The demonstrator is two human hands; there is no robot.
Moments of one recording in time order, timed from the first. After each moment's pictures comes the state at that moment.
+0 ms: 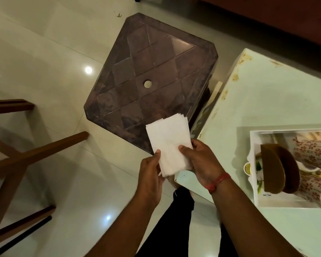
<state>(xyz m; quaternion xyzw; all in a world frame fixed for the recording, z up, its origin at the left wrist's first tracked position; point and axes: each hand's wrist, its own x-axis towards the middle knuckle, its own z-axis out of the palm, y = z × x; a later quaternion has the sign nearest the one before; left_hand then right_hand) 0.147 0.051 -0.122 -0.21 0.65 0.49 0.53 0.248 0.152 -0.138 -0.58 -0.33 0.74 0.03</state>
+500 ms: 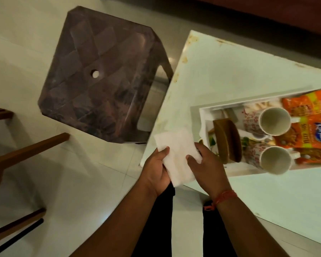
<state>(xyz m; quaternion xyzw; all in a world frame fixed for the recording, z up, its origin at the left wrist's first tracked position) 0.292 0.092 -0.123 -0.25 0.54 0.49 0.63 0.425 0.146 -0.114 -0.61 -0.56 0.56 0.01</state>
